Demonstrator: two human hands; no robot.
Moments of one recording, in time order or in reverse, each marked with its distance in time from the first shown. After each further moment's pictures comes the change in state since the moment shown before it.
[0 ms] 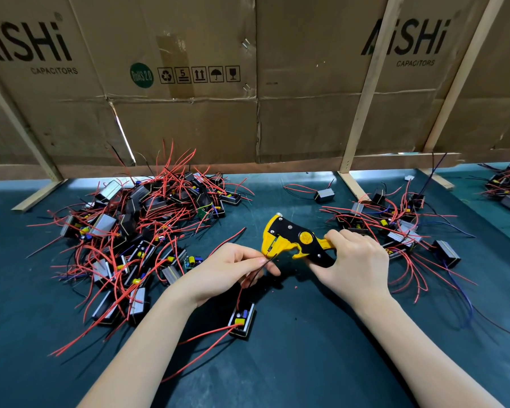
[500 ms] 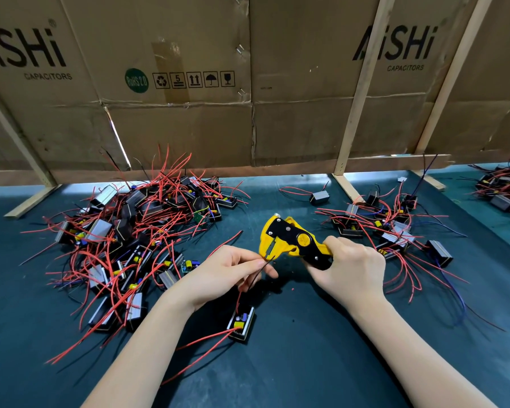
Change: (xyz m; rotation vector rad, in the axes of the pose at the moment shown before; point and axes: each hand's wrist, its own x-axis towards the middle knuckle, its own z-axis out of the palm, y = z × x) left_hand 0.000 0.000 0.000 0.011 0.002 0.035; right_hand -0.003 -0.005 -0.003 -0.009 0.009 0.058
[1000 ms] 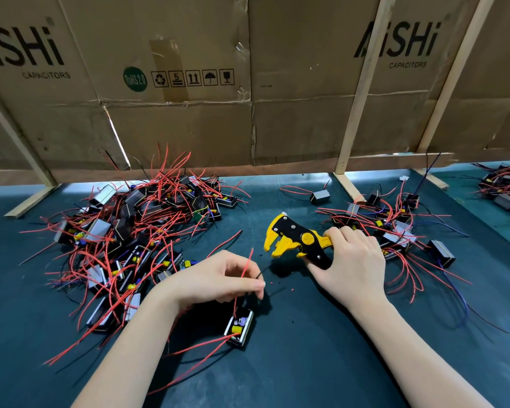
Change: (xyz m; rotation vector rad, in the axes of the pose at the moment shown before) left_hand -0.007 0.002 -0.013 0.078 -0.209 -0.075; right_hand 0.000 0.008 0.005 -0.069 -0.127 0.031
